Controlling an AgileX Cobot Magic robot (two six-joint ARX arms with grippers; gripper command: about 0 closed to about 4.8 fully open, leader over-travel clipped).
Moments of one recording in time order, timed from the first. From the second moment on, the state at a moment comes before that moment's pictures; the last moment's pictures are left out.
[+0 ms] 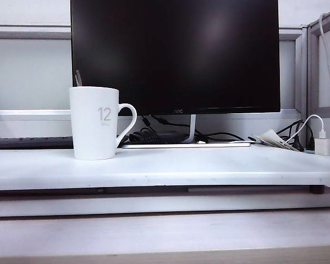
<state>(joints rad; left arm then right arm) 0.02 0.01 0.28 -0.01 0.22 -0.22 0.11 0.07 0.44 -0.02 -0.03 0.00</state>
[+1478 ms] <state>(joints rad) -0.39 0.95 0.77 -0.25 -0.07 0.03 0.67 1.77 1.40 0.05 -0.62 -0.05</state>
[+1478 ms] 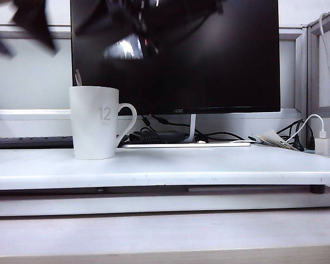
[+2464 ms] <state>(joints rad) -0.32 0.95 0.77 -0.39 0.04 0.05 0.73 1.93 1.40 0.30 -0.42 -0.16</state>
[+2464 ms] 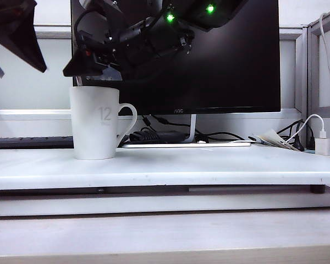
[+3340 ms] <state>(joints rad) -0.32 0.95 0.77 -0.40 0.02 0.05 0.74 1.93 1.40 0.23 -0.42 -0.16</state>
